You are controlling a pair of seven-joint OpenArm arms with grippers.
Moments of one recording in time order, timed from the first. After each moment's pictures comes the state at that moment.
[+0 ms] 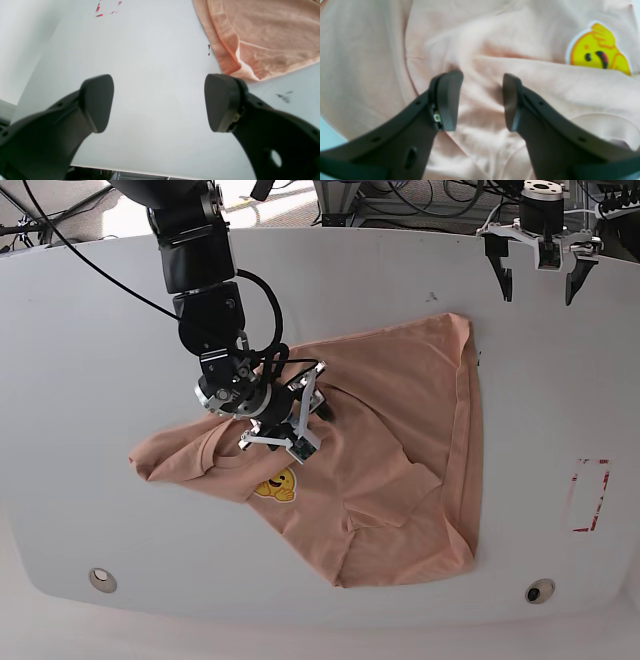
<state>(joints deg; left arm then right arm) 48.5 -2.7 -21.4 110.2 4.6 -7.9 -6.2 11.8 3.0 -10.5 75.3 2.1 35.2 -38.1</state>
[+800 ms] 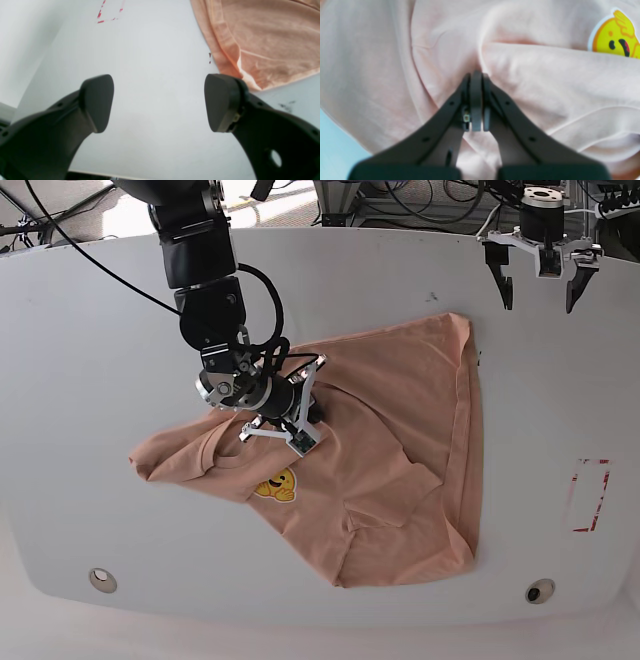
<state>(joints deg) 46.8 -2.7 -21.3 110.2 4.6 -7.9 -4.4 10.7 2.6 -10.4 74.7 2.3 35.2 -38.0</state>
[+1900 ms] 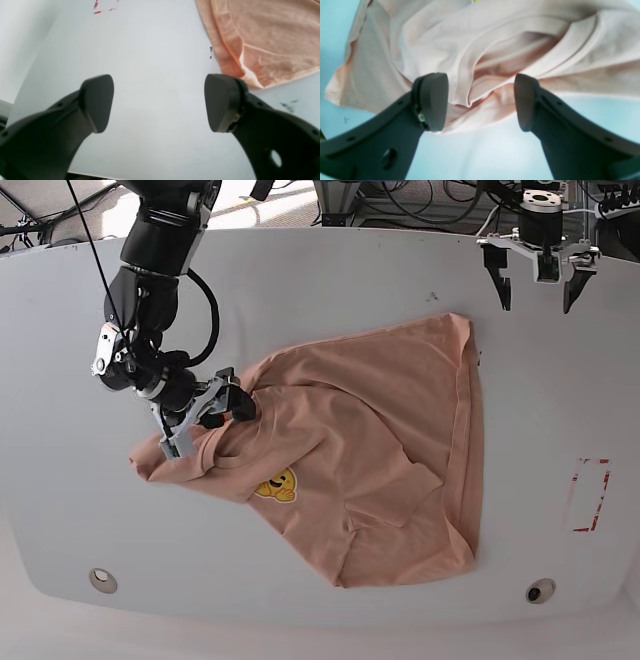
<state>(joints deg) 45.3 -2.7 -21.1 110.1 4.7 -8.0 -1.7 7.8 4.4 21.3 82.6 33.8 39.9 -64.0</state>
